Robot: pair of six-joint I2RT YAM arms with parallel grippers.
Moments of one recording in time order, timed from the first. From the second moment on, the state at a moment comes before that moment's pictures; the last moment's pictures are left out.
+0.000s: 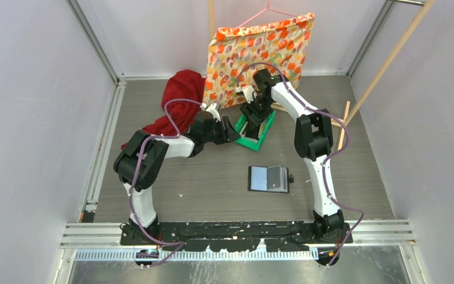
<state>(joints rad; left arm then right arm) -0.54 1.88 0.96 0.43 0.27 -0.68 0.36 2.38 2.14 -1.07 -0.31 -0.45</state>
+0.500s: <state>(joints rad) -0.54 1.90 0.99 0.40 0.28 -0.67 0.36 2.38 2.14 -1.11 -0.40 -0.48</state>
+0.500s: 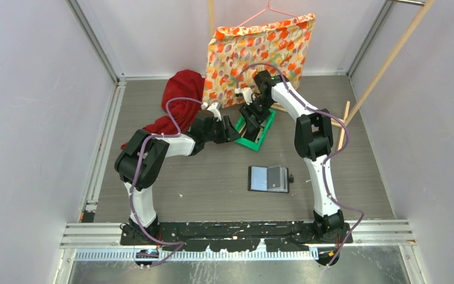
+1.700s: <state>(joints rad) -0.53 1.76 0.89 0.47 0.33 -0.64 0.36 2.38 2.13 -1.18 -0.55 -0.45</state>
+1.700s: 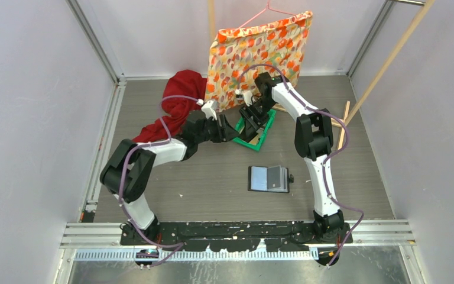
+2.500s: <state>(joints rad) -0.54 1.71 0.90 0.45 0.28 -1.01 0.36 2.38 2.13 -1.18 -0.58 -0.44</state>
